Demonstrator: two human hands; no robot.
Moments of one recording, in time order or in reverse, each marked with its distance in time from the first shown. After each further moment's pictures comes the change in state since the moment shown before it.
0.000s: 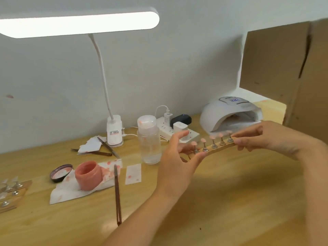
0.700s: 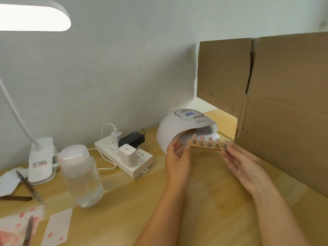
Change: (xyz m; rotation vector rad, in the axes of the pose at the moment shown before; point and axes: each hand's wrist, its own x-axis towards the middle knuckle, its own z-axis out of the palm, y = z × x) left_hand 0.086 -0.009 0.149 -0.478 0.006 -0.376; right_hand 0.028 0.097 -0.033 1.042 0.710 0.183
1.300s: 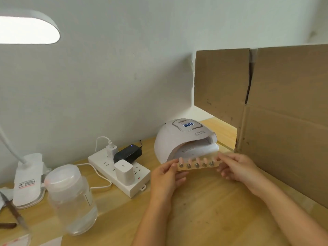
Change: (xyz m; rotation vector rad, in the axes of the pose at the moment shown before) left_hand 0.012 0.014 -0.031 -0.105 -0.065 -0.256; right_hand 0.027 -0.011 0.013 -0.704 -0.109 -0.083
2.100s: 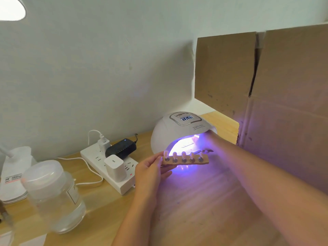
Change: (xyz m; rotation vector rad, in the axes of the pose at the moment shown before) left_hand 0.006 0.000 -0.008 0.042 0.131 0.044; right_hand 0.087 -0.030 0.045 -0.923 -0.100 -0.058
